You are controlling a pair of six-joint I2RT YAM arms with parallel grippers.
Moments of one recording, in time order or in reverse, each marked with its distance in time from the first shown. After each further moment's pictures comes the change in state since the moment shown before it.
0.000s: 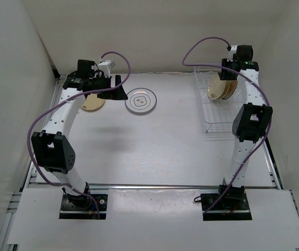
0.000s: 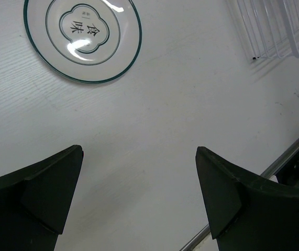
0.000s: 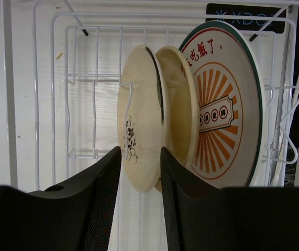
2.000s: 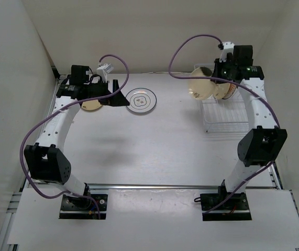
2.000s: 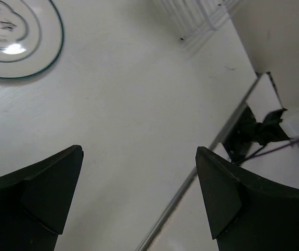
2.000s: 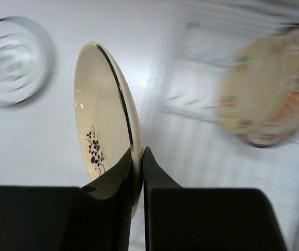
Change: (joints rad) left arm 0.011 -0.150 -0.115 0.013 0.238 -0.012; right arm 0.128 -0.462 -0.350 -0.008 -0.069 0.003
